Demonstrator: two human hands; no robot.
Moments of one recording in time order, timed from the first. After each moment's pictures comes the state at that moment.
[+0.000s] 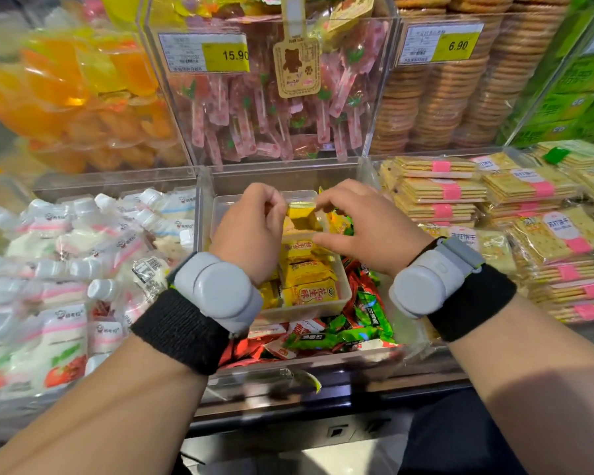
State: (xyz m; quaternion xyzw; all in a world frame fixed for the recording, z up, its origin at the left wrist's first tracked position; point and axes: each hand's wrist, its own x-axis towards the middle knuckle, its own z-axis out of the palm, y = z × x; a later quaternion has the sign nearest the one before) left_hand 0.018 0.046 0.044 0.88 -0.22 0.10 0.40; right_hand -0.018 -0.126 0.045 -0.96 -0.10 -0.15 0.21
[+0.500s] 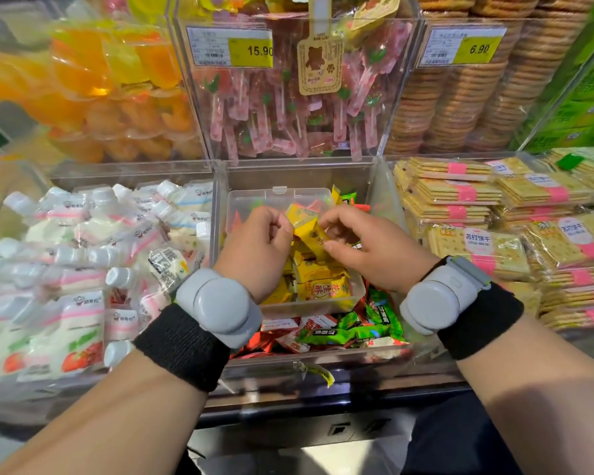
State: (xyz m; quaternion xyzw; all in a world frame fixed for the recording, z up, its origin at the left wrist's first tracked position) left_hand 0.013 0.066 0.021 0.88 -0.18 0.02 0.45; right_hand -0.026 -0.114 0.025 -0.93 -0.12 -0.07 0.33
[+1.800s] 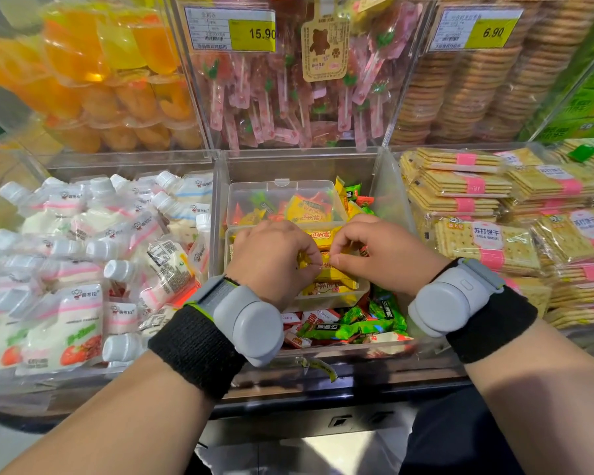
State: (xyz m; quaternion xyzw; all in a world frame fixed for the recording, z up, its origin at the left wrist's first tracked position) left_hand -0.002 0.062 0.021 0.93 -0.30 0.06 0.21; right_hand -0.029 -0.117 0.017 -0.96 -0.10 -0.03 0.26
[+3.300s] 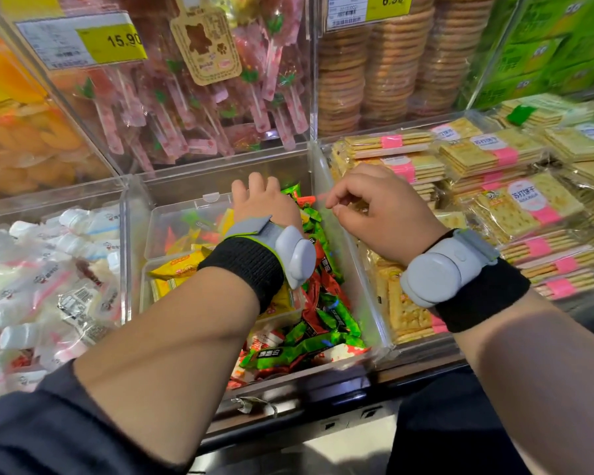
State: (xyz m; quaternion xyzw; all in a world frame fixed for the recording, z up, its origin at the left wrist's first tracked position) left_hand 0.080 -0.075 -0.004 0.95 -0.24 0.14 -0.10; right_hand -0.030 -0.196 0.029 -0.93 -0.01 -0.22 0.29
